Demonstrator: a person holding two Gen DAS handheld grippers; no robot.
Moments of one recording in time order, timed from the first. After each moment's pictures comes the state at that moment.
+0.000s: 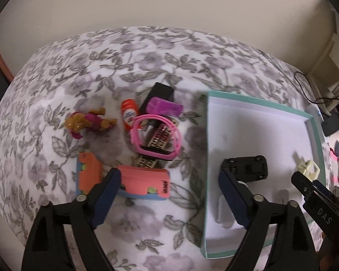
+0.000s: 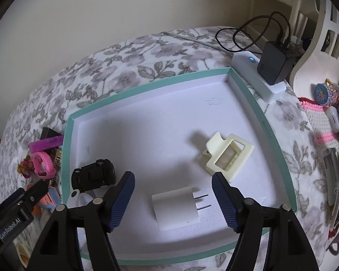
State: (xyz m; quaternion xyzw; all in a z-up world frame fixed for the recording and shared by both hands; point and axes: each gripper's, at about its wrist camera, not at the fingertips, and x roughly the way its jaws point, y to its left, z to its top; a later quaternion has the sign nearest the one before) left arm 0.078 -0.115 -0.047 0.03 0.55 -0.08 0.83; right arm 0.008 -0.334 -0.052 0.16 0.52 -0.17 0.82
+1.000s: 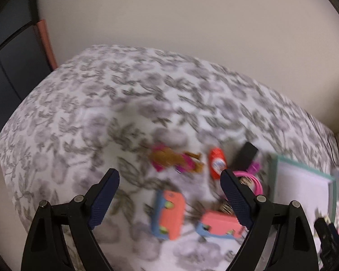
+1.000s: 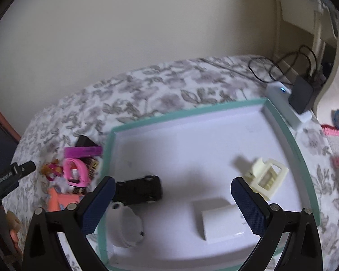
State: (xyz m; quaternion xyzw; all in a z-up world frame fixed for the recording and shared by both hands) left arm 0.100 -0.003 -0.021 -0.05 0.47 0.05 0.88; right arm 0.016 -0.293 -0.033 0.15 0.44 -0.10 0.88
